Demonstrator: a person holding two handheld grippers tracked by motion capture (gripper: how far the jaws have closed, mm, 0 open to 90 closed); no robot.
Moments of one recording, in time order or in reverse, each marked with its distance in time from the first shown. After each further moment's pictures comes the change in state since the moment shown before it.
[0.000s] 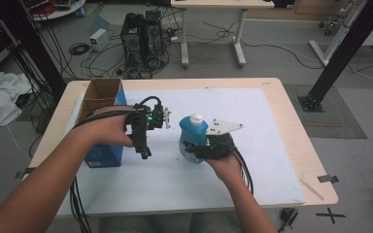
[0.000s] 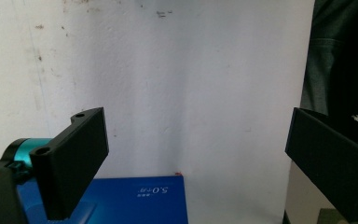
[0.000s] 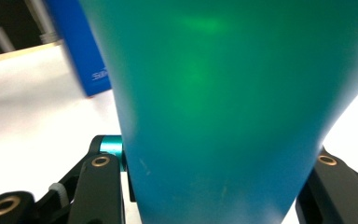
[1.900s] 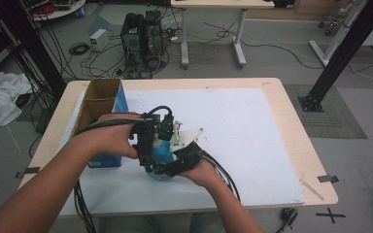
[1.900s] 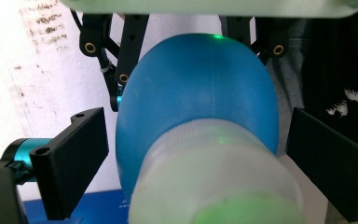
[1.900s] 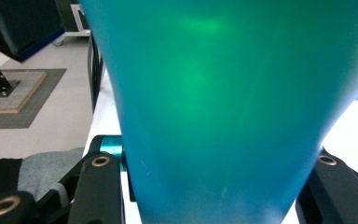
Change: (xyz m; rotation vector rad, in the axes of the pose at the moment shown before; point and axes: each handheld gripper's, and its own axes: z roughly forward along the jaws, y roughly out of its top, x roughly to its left) left arm -0.045 0.026 -0.013 0.013 0.000 0.075; right arm 0.054 0.024 0.061 -0.018 0.399 -0.249
